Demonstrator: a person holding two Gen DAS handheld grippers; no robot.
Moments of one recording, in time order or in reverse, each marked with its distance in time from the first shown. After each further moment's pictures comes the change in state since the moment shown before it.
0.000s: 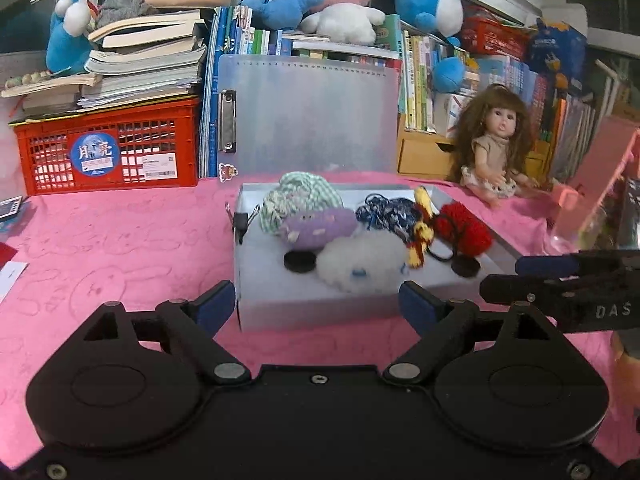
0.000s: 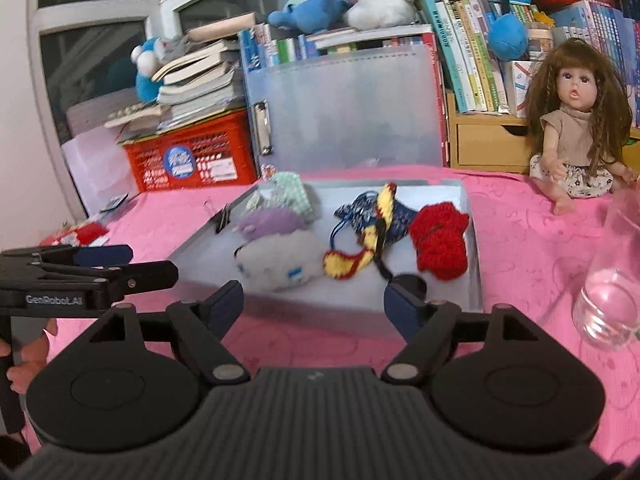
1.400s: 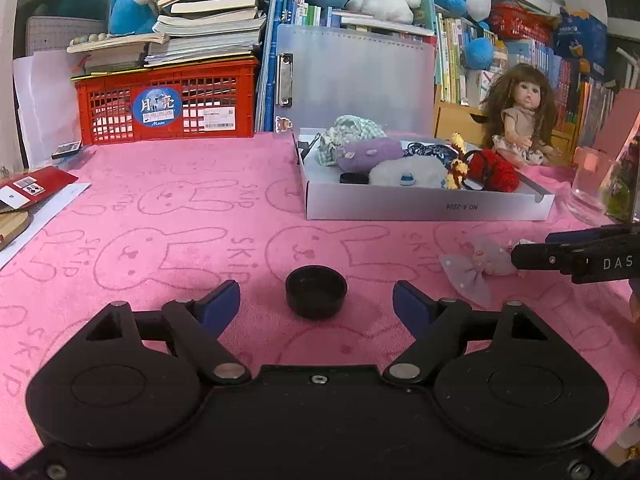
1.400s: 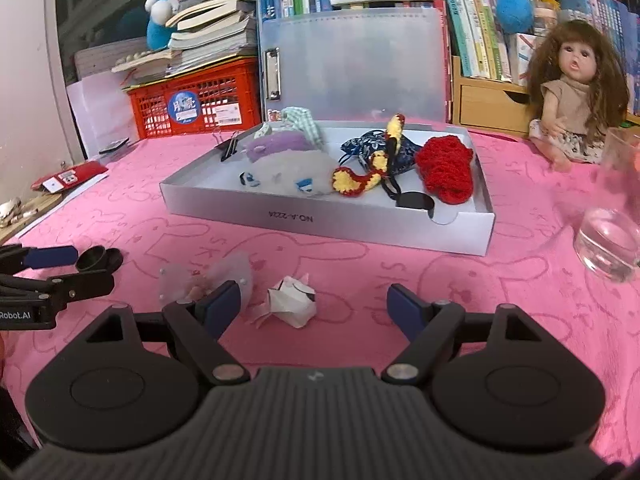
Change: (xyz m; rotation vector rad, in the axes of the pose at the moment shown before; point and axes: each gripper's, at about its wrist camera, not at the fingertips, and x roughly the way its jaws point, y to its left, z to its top) left arm -0.045 0.024 -0.083 -0.049 0.018 0.103; right arm -0.005 0.014 -0.052 -0.058 0.070 -0.037
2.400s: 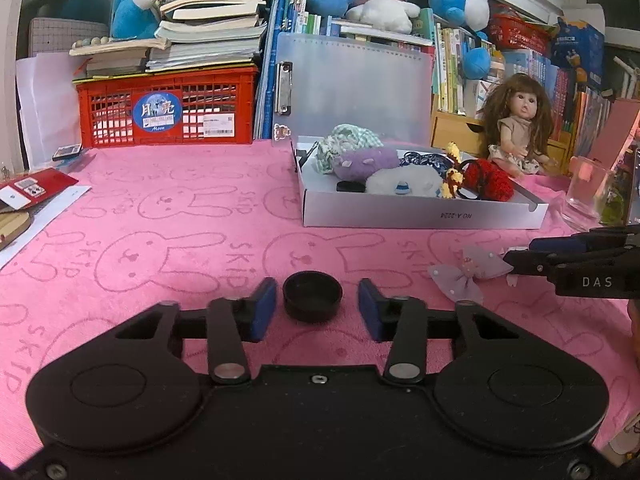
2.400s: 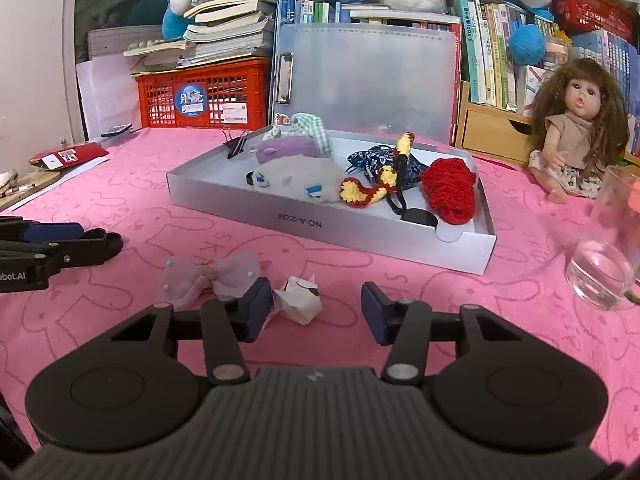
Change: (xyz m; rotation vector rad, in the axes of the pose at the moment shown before) left arm -0.007 -0.001 -0.001 -0.014 -0.020 -0.005; right arm -0.004 0.018 -0.003 -0.111 -0.027 -0.041
